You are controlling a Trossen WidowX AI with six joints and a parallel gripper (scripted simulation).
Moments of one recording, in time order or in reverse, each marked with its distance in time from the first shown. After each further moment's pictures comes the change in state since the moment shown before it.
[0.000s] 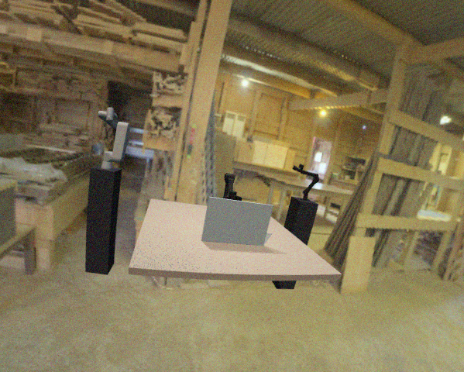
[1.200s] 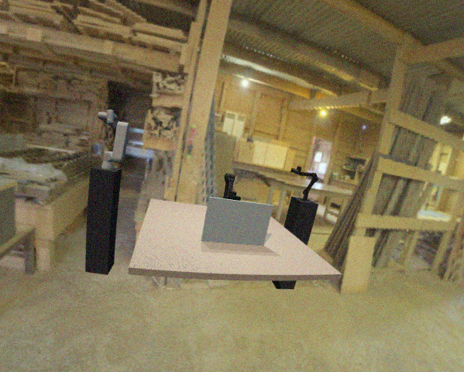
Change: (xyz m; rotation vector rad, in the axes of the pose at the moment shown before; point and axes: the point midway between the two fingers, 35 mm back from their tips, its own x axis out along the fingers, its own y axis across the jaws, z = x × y) arm 0.000 -0.003 0.001 0.131 0.001 -0.005
